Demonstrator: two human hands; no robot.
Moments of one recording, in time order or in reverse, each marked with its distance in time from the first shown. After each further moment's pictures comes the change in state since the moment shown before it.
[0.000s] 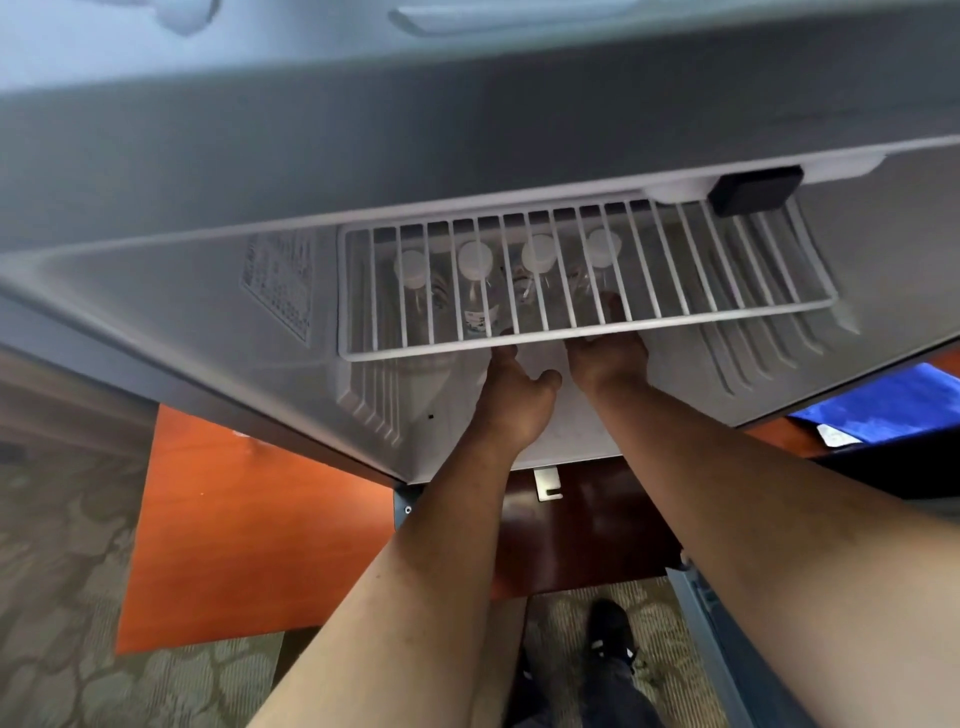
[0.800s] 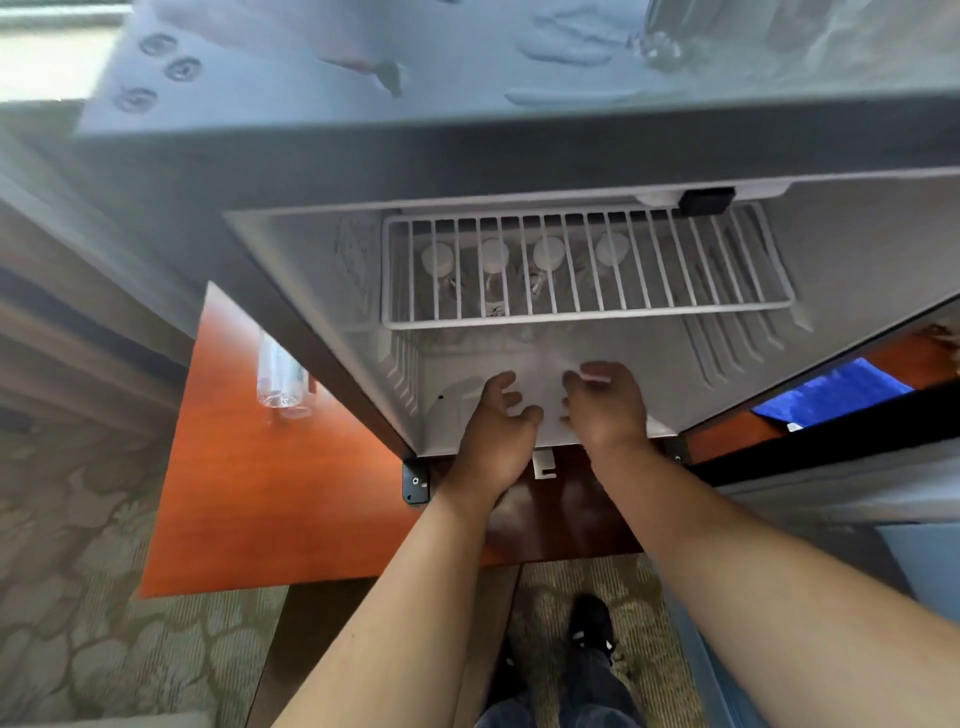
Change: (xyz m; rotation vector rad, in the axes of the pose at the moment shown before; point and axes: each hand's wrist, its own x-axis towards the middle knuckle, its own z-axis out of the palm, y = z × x) left_hand -0.071 -0.027 -0.009 -0.129 0.044 -0.046; right_hand -0.085 0.016 -0.010 0.410 -0.041 0.227
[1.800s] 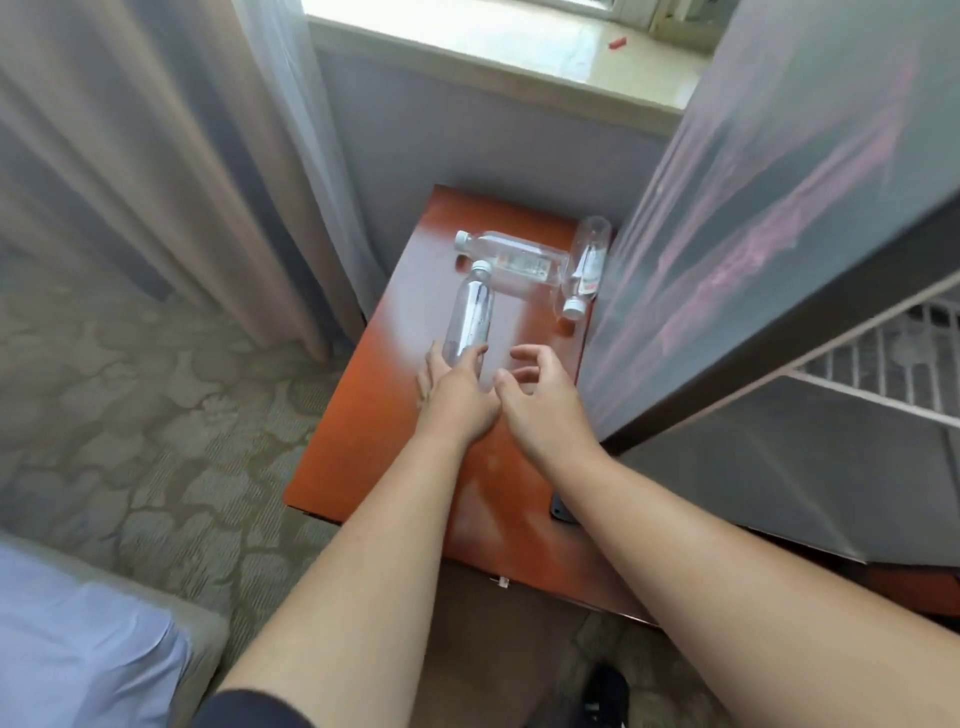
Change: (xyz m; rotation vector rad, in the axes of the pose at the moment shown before) left_hand 0.033 -0.091 -0.230 0.315 0.416 -0.036; right_hand -0.131 -0.029 0.222 -0.393 -0.529 -0.434
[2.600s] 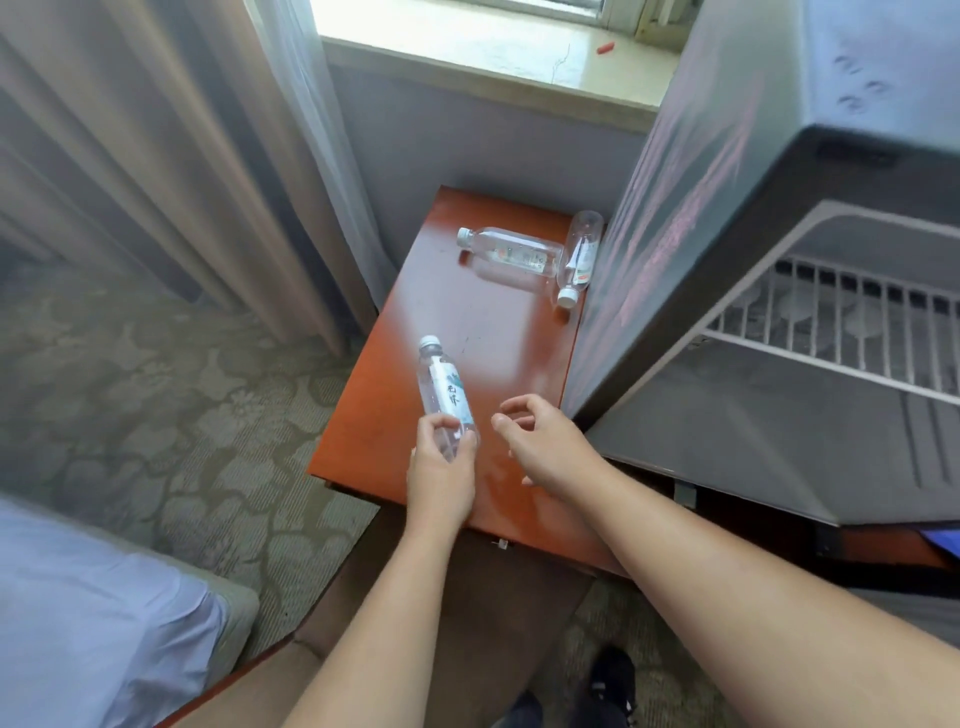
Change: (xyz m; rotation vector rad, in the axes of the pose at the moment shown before) left_hand -0.115 -0.044 0.022 -0.451 0.212 -0.129; right_hand -0.054 0.019 -0.031 -0.118 -0.278 0.143
